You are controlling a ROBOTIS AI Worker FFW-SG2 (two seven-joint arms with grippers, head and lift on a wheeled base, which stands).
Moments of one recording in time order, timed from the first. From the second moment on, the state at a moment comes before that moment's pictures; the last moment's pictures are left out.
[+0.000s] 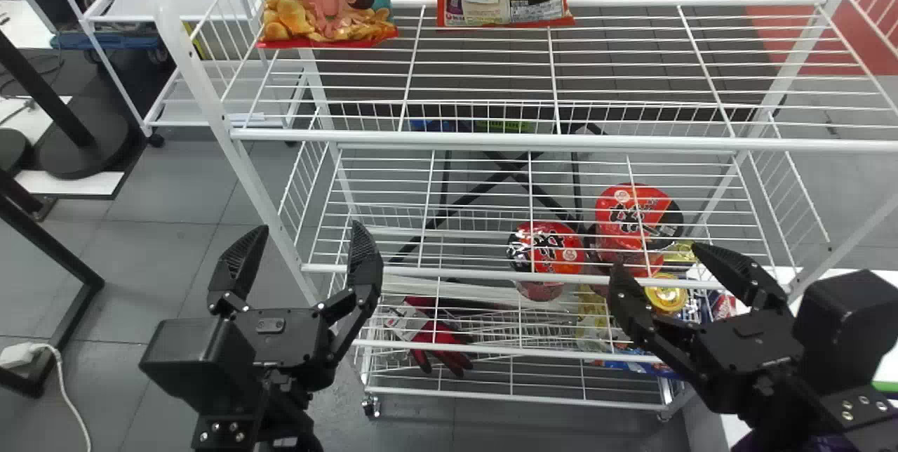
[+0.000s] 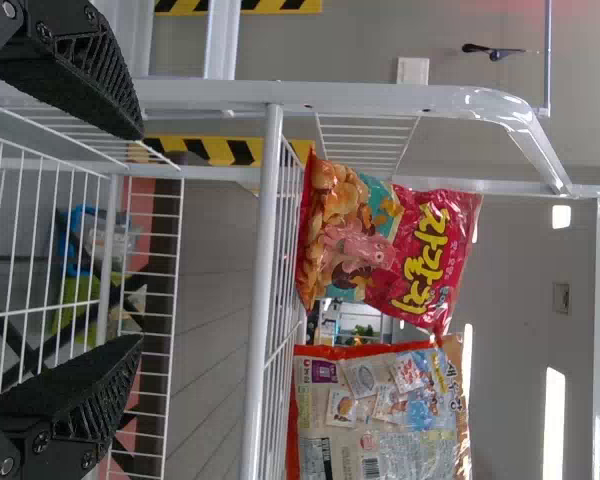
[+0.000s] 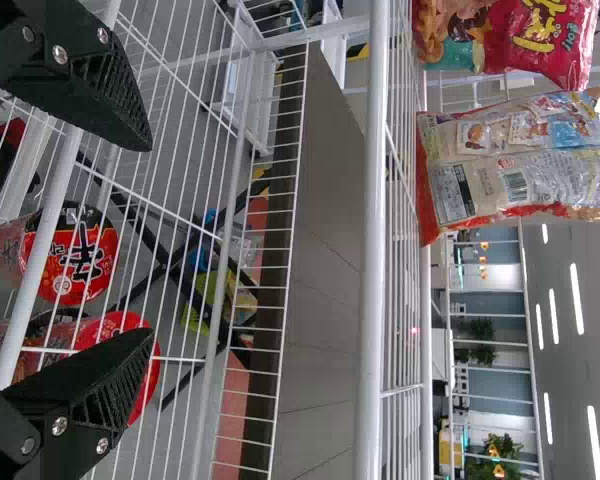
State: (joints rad) left arm 0.71 0.04 -0.12 -2.18 0.00 -0.08 0.15; right arm 0.64 -0.27 0.12 -2.28 -0.17 0.32 0.03
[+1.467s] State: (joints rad) left arm 0.69 0.03 -0.12 -2.14 0.00 -0.10 0.15; right arm 0.63 -0.26 0.11 -2.27 -0.17 0.36 0.05
